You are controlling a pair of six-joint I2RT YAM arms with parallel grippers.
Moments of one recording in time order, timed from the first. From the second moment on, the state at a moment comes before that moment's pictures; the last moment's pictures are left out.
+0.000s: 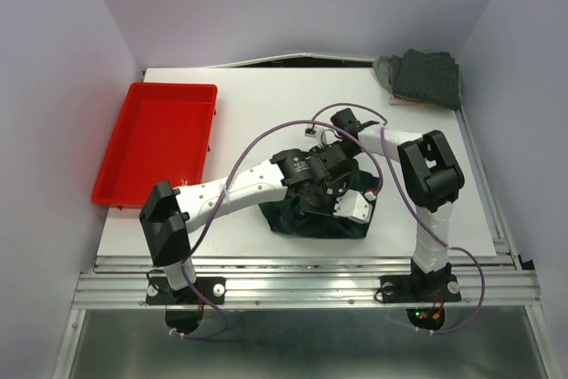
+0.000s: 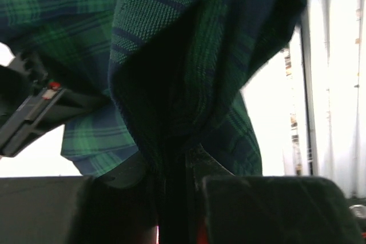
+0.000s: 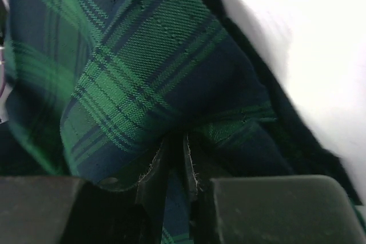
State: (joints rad) left arm -1.15 1.69 1.54 -0.99 0.14 0.73; right arm 0.42 2.04 1.34 -0.54 -0.83 -0.13
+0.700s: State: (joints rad) left arm -1.00 1.79 1.48 -0.74 0.05 0.89; right arm 0.45 2.01 1.31 -0.54 -0.93 -0.13
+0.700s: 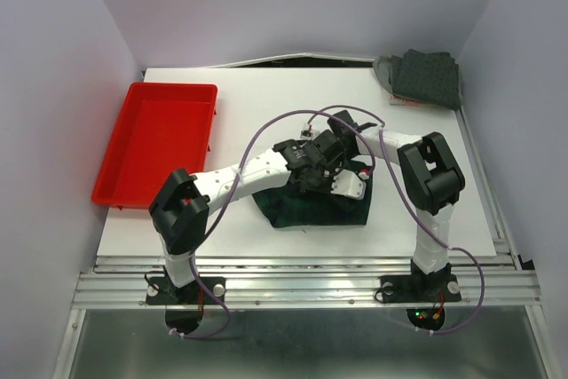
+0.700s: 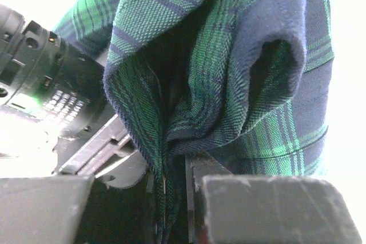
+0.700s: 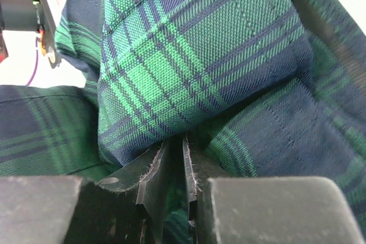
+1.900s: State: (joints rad) left arm -0.93 1.50 0.96 0.00 -0.17 0.89; right arm 0.35 2.14 1.70 -0.59 -0.91 -0.03
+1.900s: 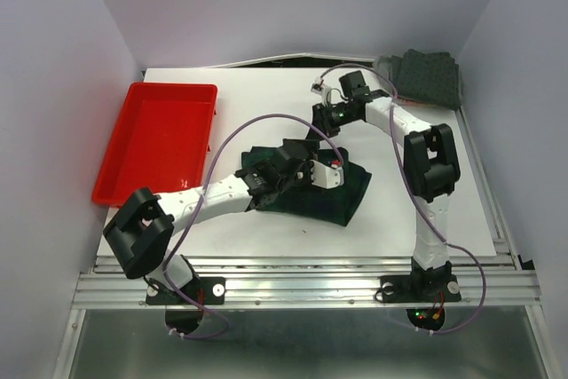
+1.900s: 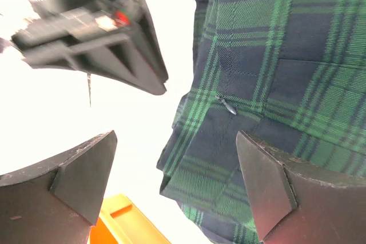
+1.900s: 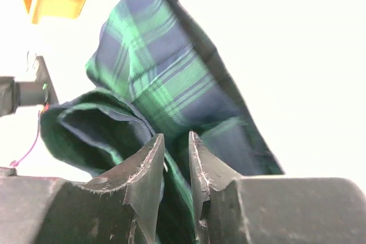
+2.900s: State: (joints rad) left arm -0.47 1.71 1.34 -0.50 0.78 0.32; right arm 0.29 2.35 1.70 -0.52 -1.00 0.03
